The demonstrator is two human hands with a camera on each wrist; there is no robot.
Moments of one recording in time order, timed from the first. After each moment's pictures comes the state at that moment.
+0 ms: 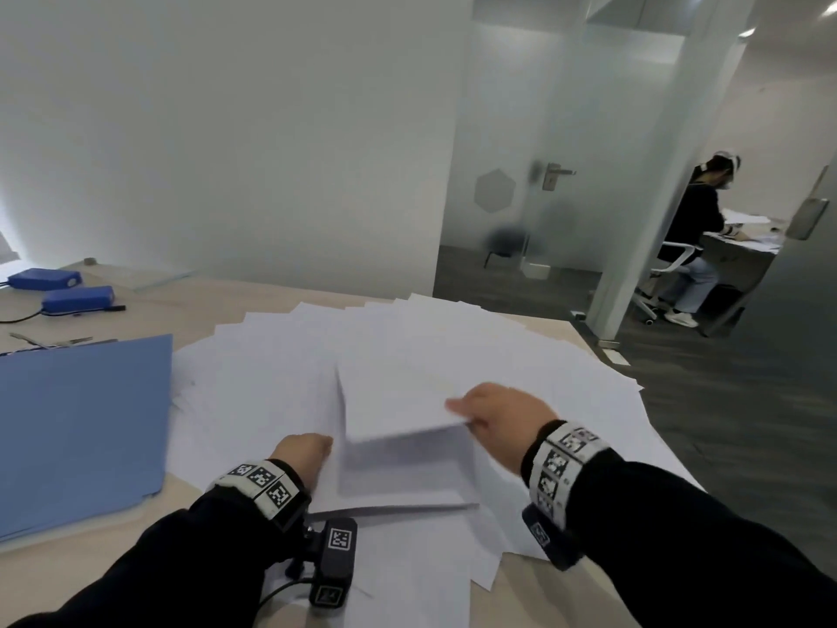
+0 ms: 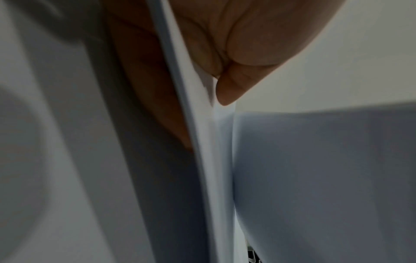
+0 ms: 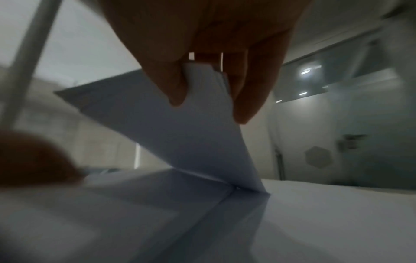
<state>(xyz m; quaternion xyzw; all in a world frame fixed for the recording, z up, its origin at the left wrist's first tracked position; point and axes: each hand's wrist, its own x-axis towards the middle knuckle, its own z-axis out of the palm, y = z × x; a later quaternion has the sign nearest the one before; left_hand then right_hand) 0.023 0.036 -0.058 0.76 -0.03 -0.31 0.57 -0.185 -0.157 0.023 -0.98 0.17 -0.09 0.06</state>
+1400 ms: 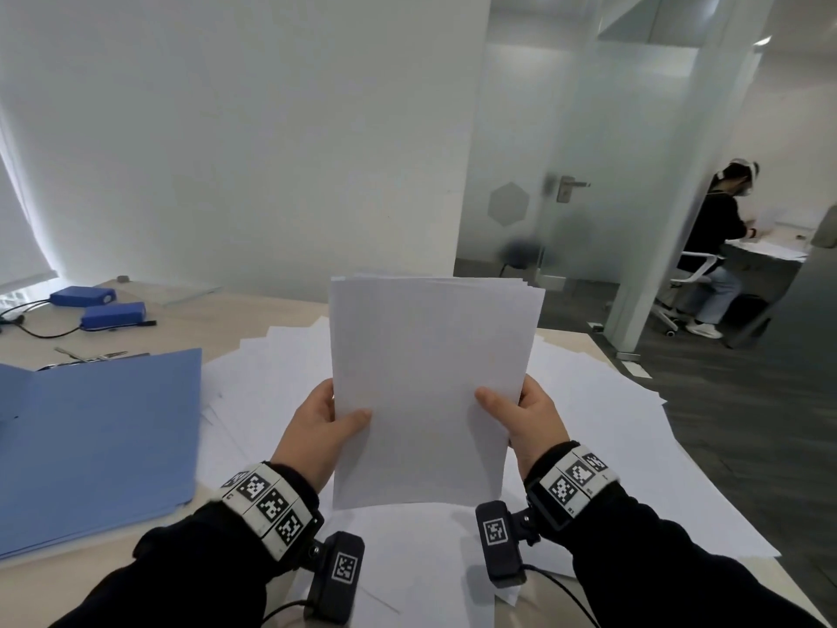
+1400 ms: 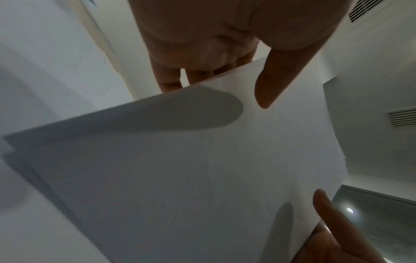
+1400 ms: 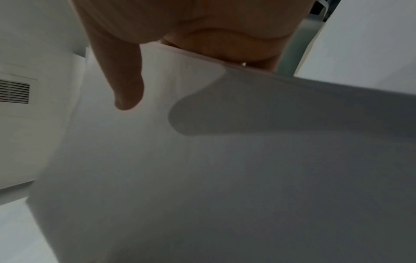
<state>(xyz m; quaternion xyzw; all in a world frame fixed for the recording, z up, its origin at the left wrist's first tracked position) -0.009 0.068 0.007 0.61 -0.29 -0.21 0.71 -0.171 -0.131 0.021 -0.63 0.18 -0.36 0.66</state>
